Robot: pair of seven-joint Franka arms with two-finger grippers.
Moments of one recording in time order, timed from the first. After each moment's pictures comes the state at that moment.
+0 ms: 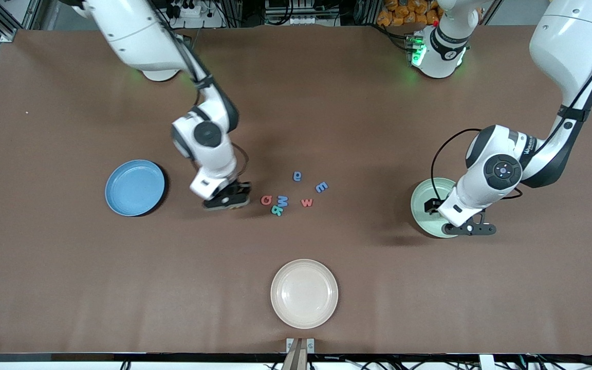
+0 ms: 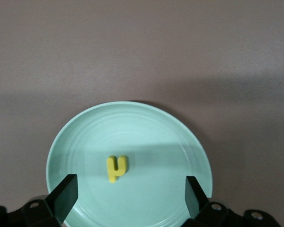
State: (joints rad) left arm 0.32 0.53 -0.57 -1.89 0.47 2.28 -0.45; right arm 0.45 0.51 -0.01 -1.99 -0.26 2.60 0.43
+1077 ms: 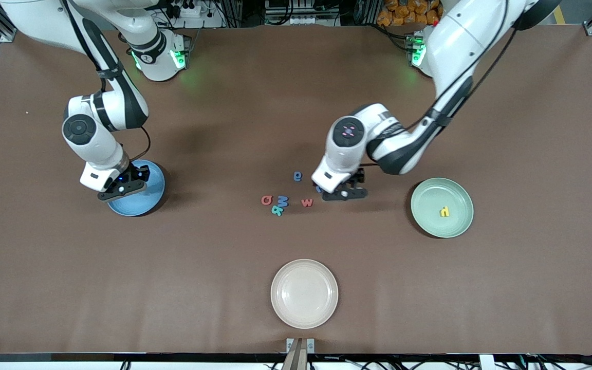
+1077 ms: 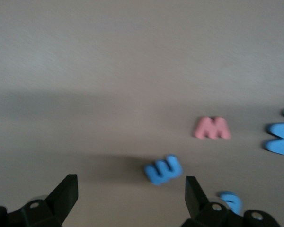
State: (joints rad) left arm -0.24 0.69 -0.56 -1.72 0.47 2.28 -1.10; right arm 0.03 0.24 -0.01 -2.38 -0.26 2.66 -0.15
